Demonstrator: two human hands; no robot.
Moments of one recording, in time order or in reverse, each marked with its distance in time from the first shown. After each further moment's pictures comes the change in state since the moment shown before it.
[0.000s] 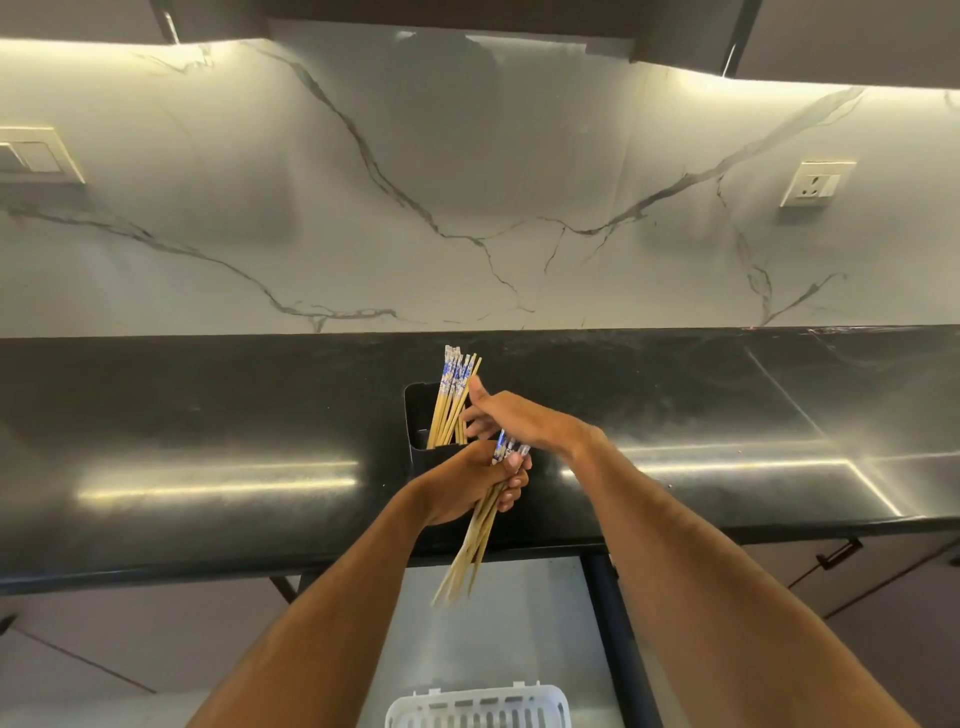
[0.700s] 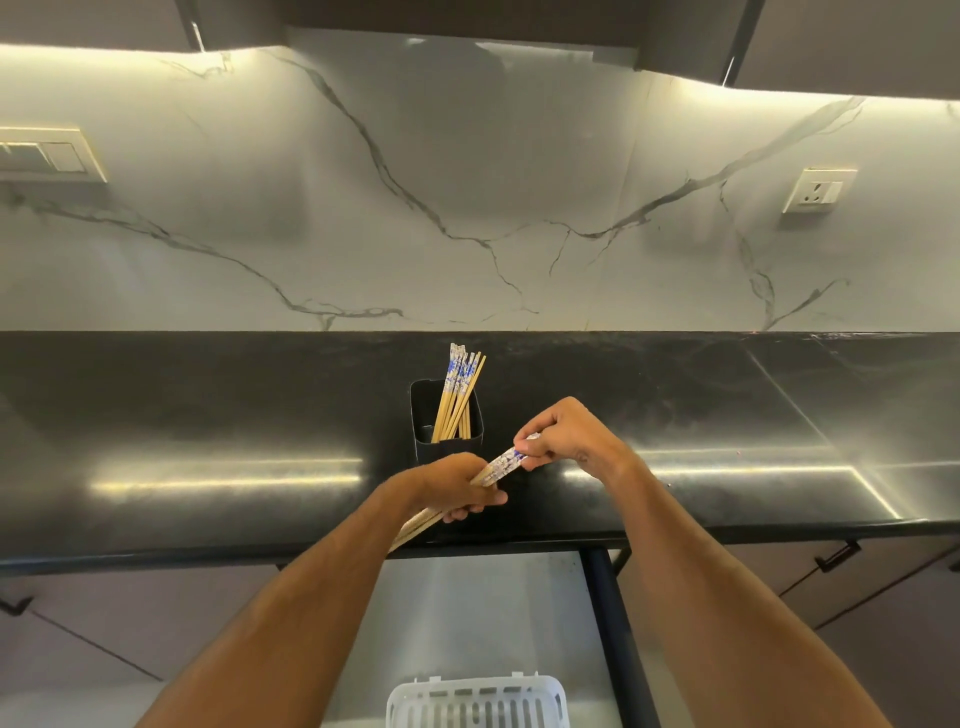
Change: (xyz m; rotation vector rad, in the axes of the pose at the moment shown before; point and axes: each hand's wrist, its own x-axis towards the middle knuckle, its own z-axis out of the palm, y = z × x) left_hand -0.024 0.012 -0.010 0.688 0.057 -0.256; right_hand -0.043 0.044 -0.010 0.330 0.190 0.155
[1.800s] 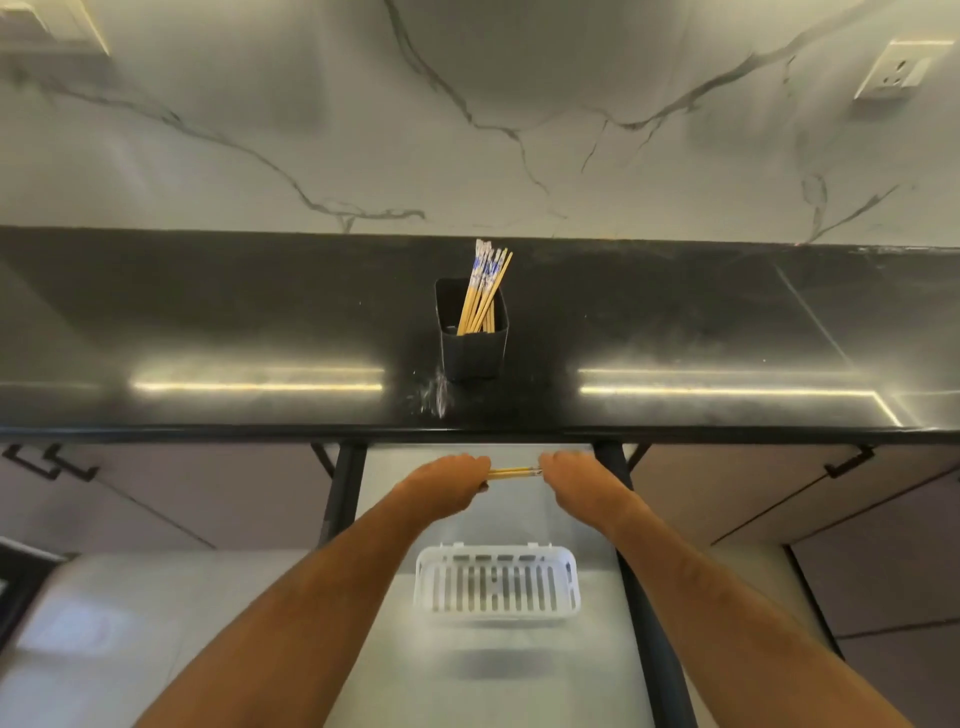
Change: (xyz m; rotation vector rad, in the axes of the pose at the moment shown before) left_hand -0.049 -0.094 0.125 0.623 0.132 -0.055; right_hand -0.070 0.156 0.105 -1.219 -0.072 -0.213
